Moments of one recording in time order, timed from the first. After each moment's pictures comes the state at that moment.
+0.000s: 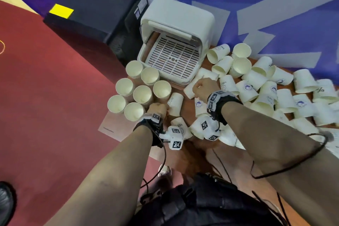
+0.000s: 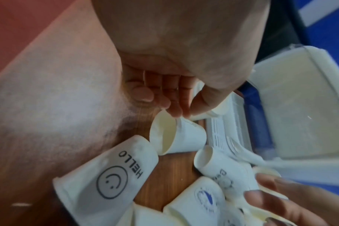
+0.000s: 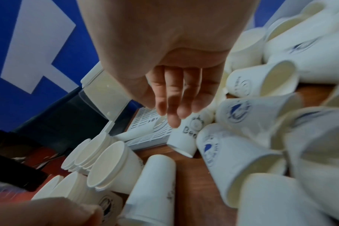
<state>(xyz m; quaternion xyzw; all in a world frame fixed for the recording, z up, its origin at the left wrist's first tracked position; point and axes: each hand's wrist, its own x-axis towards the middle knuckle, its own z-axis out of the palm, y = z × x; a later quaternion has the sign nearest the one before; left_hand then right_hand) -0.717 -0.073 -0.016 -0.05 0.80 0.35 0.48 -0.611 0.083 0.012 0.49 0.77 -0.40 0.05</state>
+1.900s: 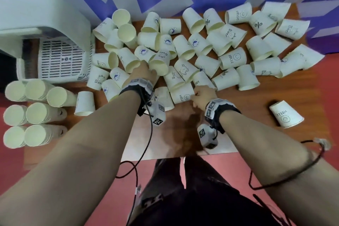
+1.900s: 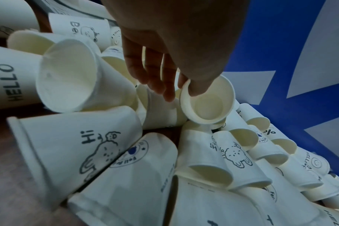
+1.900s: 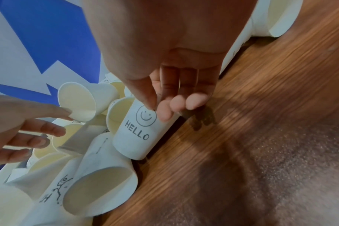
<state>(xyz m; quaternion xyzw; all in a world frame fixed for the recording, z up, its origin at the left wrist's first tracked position) -0.484 0.107 -0.044 0.47 0.85 0.02 0.24 -0.259 0.072 -0.057 0.66 0.63 -0.41 0.04</state>
